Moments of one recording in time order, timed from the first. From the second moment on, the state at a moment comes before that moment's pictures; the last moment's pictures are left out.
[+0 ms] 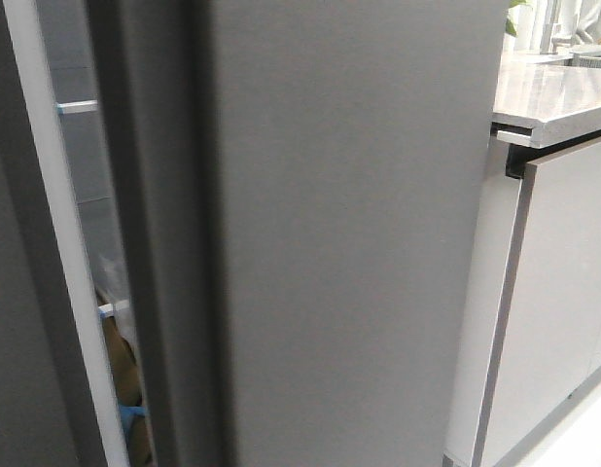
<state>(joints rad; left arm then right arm) 0.02 -0.01 0.00 -0.03 -0.13 -0.02 0.61 1.28 -1.42 0.39 0.46 -0.32</state>
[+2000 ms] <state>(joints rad) 0.02 -0.01 0.00 -0.03 -0.13 -0.02 0.53 0.60 -1.28 -0.16 0.89 0.05</state>
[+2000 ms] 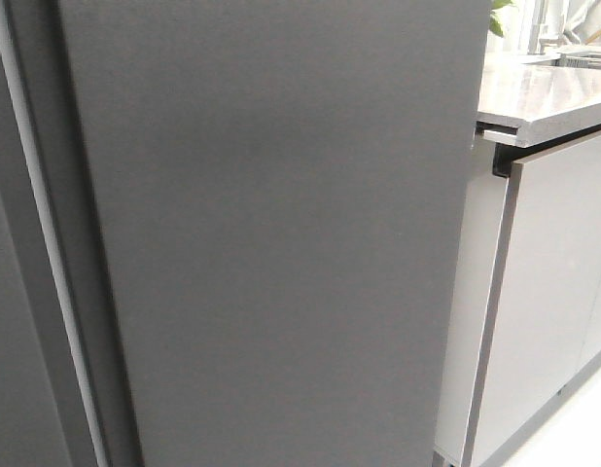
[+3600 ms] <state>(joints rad) 0.02 -0.01 0.00 -0.03 -0.13 -0.02 -0.07 0.04 -0.28 0.02 0.36 0.07</state>
